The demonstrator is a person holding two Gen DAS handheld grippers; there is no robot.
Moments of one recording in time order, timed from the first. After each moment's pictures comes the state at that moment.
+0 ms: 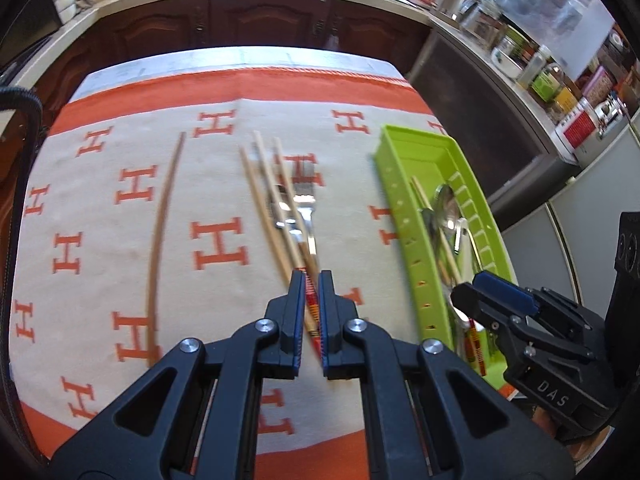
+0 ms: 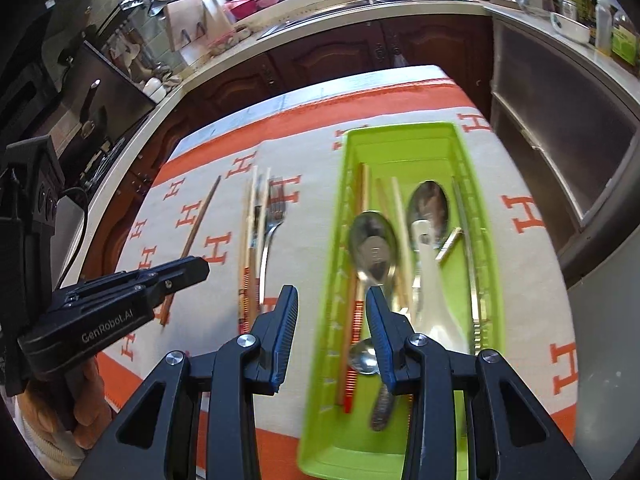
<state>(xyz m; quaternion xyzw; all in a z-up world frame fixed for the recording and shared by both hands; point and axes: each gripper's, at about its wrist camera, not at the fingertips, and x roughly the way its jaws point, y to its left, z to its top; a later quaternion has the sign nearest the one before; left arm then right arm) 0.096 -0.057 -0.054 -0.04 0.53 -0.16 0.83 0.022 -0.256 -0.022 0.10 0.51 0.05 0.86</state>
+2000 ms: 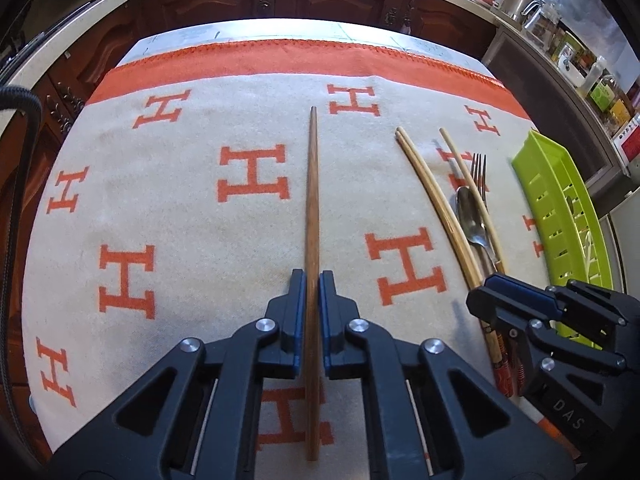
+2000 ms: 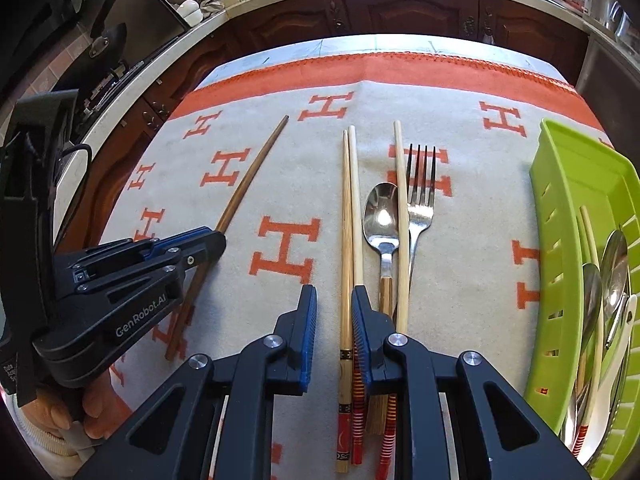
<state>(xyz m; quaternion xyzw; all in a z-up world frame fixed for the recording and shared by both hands) 0.155 0.040 -0.136 -0.02 0.54 -0.10 0.83 0.116 -0.130 -0.101 0.03 0.56 0.10 0.82</state>
